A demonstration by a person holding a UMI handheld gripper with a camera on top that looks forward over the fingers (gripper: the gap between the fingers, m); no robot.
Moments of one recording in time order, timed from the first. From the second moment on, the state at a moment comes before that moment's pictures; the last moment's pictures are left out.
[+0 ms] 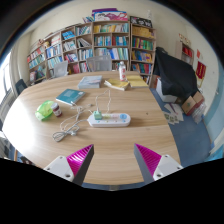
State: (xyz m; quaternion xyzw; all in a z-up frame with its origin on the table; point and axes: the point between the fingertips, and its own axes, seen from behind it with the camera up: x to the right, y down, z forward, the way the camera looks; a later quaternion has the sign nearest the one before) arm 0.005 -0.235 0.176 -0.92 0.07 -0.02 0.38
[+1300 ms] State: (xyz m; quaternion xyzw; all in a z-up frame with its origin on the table) arm -0.045 0.039 0.030 -0.85 0.06 -0.04 0.51
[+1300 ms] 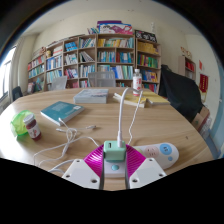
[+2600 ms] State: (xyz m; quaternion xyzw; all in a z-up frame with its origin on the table) arm 0.183 -0.032 -0.017 -0.96 0.05 -0.06 0.26
